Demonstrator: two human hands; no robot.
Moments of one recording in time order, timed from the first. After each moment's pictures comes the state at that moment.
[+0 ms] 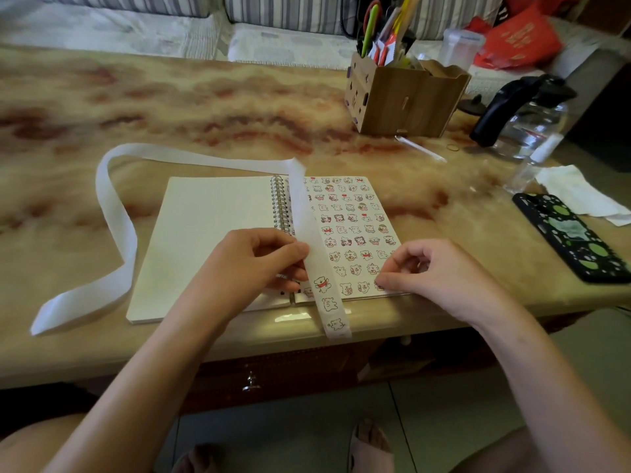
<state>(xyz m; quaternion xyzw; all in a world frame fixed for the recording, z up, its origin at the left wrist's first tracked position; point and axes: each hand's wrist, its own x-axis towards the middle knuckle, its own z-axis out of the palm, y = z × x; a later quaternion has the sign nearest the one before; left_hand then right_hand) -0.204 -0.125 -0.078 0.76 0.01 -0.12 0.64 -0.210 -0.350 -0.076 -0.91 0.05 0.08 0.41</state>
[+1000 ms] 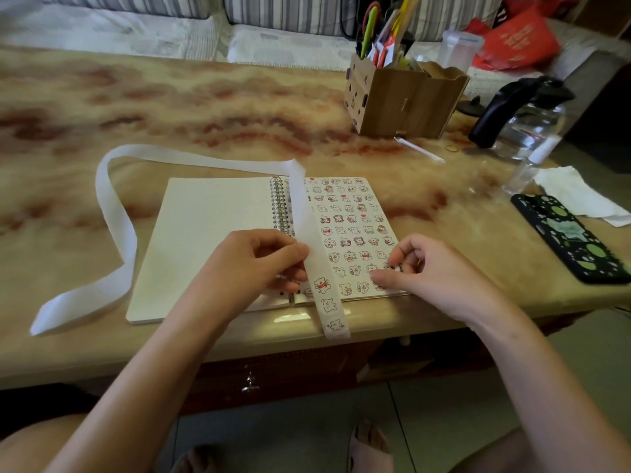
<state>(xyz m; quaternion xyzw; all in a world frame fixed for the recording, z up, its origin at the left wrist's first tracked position) -0.204 -0.127 -0.078 0.75 0.02 -0.12 0.65 -0.206 -0.351 -0.080 -0.92 0.05 0.08 0.39</state>
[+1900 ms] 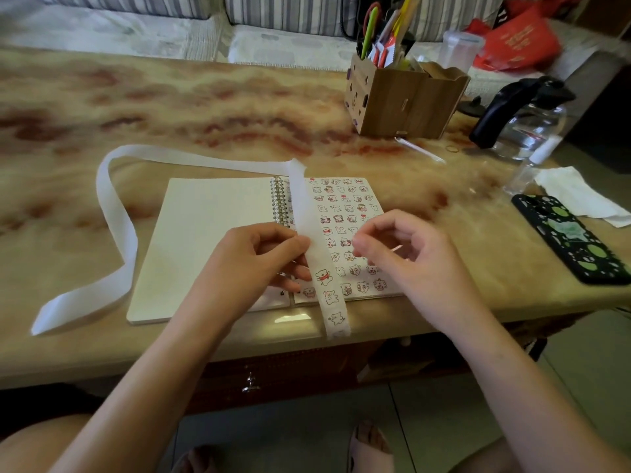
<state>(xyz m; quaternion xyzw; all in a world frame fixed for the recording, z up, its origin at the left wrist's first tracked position) -0.205 -0.129 -0.077 0.73 -0.01 -0.09 0.67 -0.220 -0.317 -0.068 -0.84 -0.07 -0.06 0.53</state>
